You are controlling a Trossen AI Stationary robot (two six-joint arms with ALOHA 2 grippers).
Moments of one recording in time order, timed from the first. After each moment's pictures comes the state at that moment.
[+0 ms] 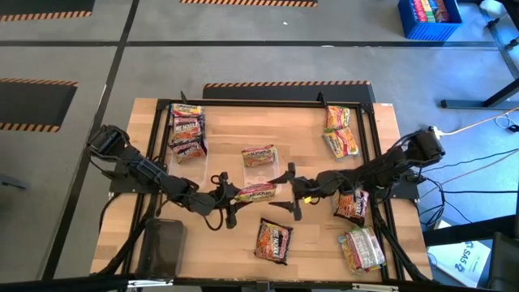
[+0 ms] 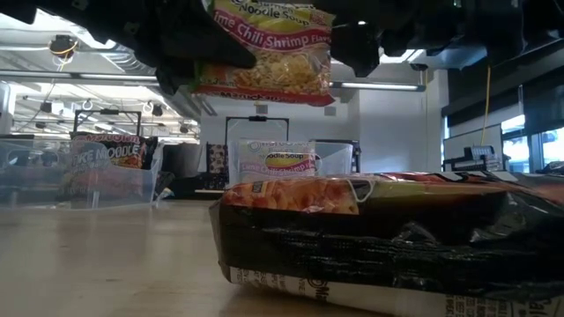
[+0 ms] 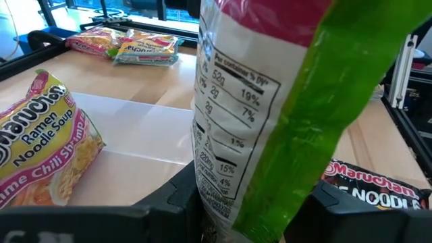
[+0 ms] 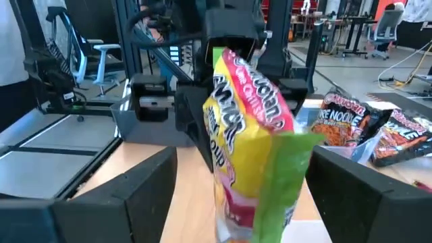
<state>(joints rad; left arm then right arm) -0.48 1.52 0.66 0.49 -0.67 -0.36 0.29 1.58 0.61 0.93 0.17 0.01</state>
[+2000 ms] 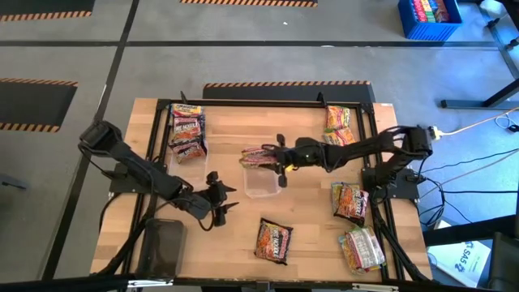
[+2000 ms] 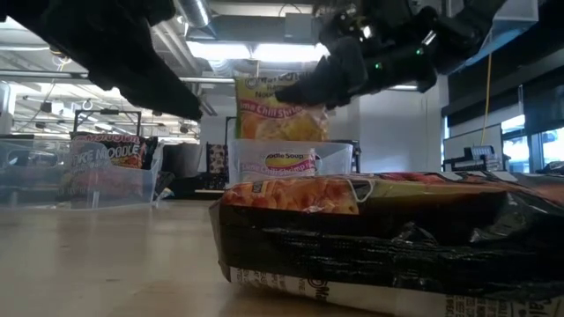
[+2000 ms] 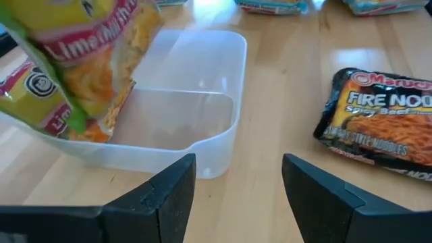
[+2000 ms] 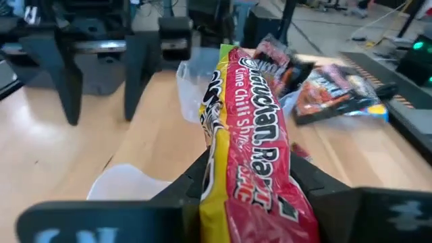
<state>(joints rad) -0.52 1.41 0.62 0.14 -0.67 -0.44 -0.08 1.65 0.75 0.65 -0.12 -0.13</state>
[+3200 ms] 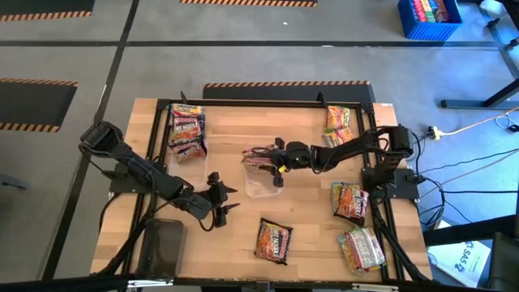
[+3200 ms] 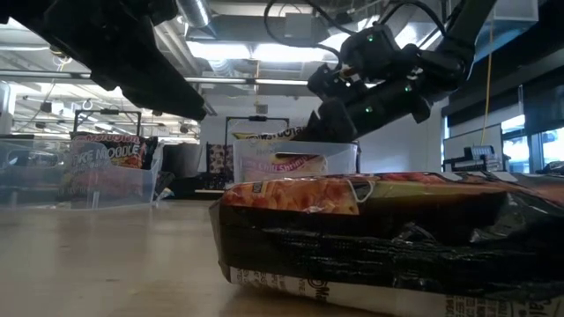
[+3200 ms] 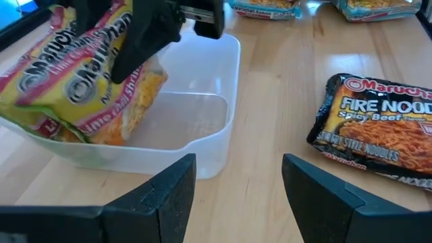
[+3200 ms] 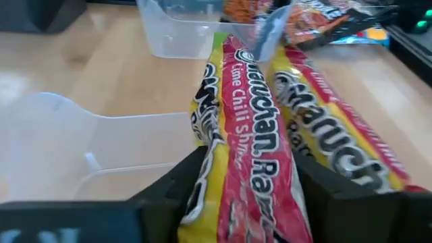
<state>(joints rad) -0.52 1.42 0.62 0.18 -0.65 -0.43 -0.11 1.82 0.76 0.66 -0.03 -0.11</state>
